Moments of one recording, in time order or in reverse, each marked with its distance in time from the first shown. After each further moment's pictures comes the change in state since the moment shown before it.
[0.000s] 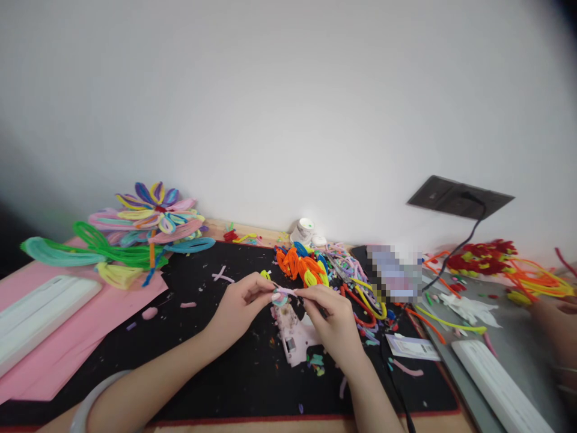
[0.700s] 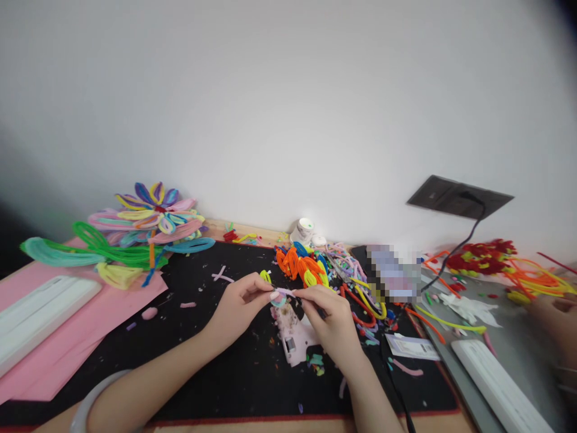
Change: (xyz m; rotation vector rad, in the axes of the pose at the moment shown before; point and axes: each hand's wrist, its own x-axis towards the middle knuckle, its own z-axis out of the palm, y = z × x) left_hand 0.000 0.002 0.001 0.018 0.042 -0.004; right_hand -0.002 0.001 0.001 0.003 -0.015 0.011
